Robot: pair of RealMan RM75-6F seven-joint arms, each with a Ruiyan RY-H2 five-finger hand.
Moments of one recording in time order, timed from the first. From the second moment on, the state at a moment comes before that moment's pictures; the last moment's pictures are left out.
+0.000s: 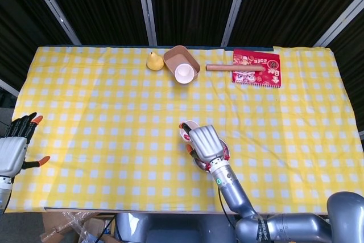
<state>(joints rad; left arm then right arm) -0.20 -1.13 -0.07 -1.57 1.42 1.35 -0.01 0.75 -1.67 0.21 -1.82 -0.95 1.24 -0.74</state>
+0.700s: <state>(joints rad) -0.19 -1.14 -0.07 -1.57 1.42 1.37 0.01 0.64 -1.64 0.10 -1.76 -0.90 1.25 -0.71</state>
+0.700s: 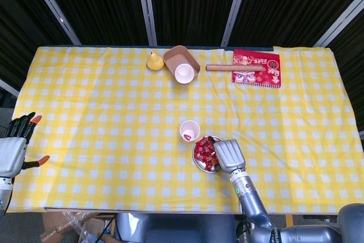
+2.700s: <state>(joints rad) -0.19 -1.13 -0.08 -1.58 1.40 1.36 0.02 0.62 -1.59 0.19 -1.78 -0.99 1.22 -0.60</state>
